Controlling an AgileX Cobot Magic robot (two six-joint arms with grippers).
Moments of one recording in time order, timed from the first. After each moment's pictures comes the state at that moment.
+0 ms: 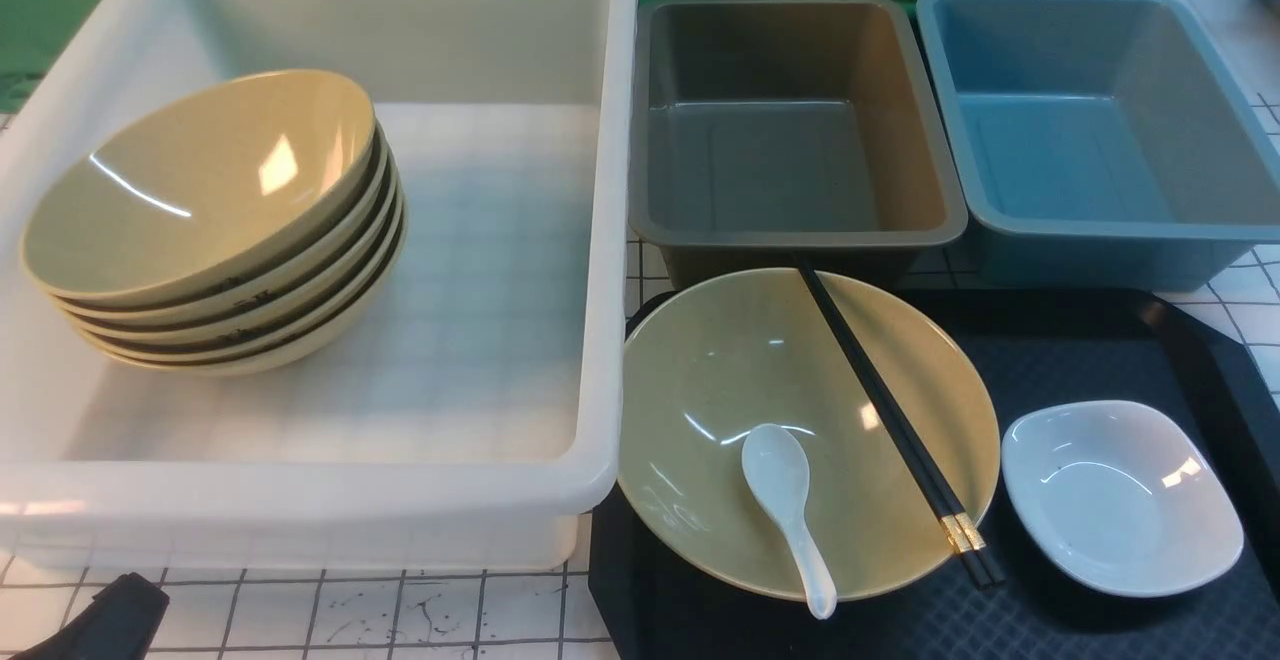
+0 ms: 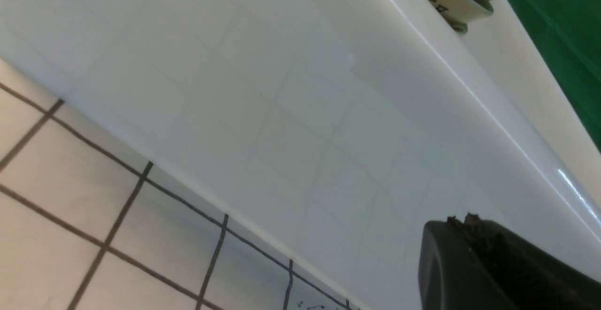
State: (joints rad) right arm 0.00 -0.01 0.01 -0.14 0.27 0.13; left arm -0.06 -0.01 0.02 -0.22 0.34 -0.46
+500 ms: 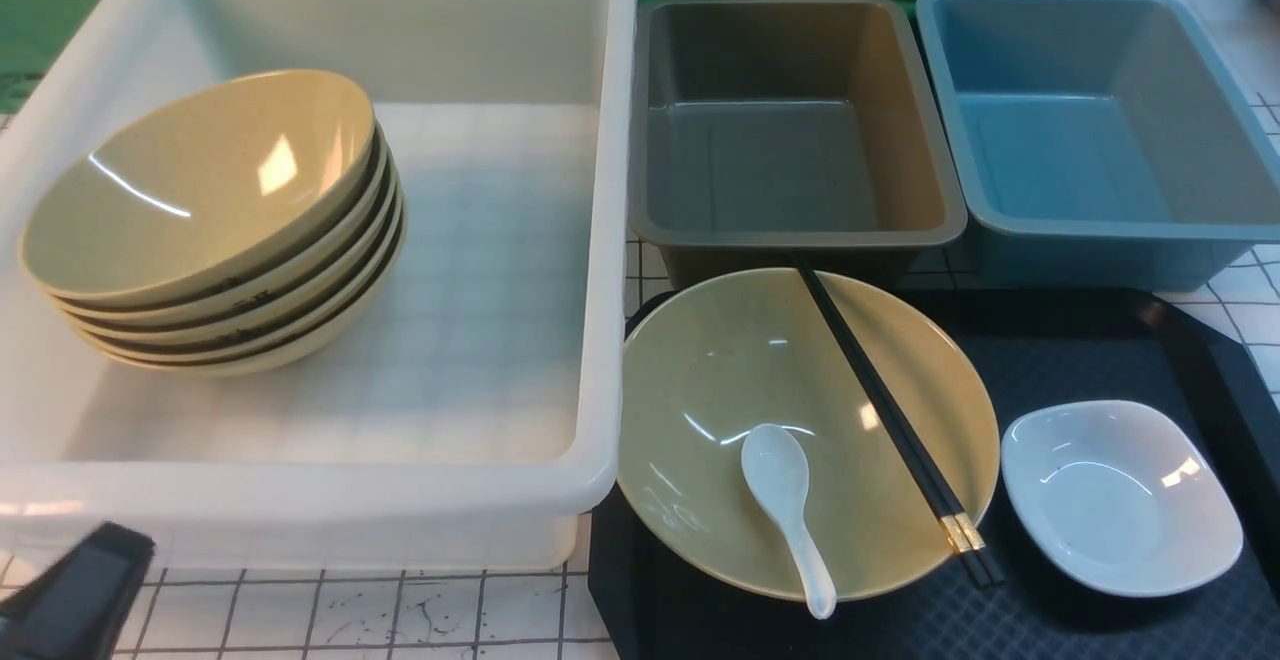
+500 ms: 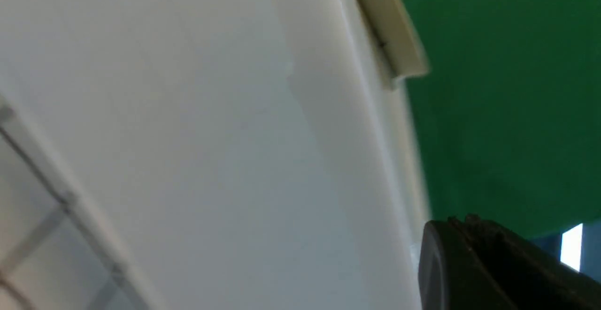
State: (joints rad) right arm 0.00 -0.01 0.01 -0.14 0.27 0.13; left arm -0.06 -0.01 0.03 -0.59 0.16 -0.59
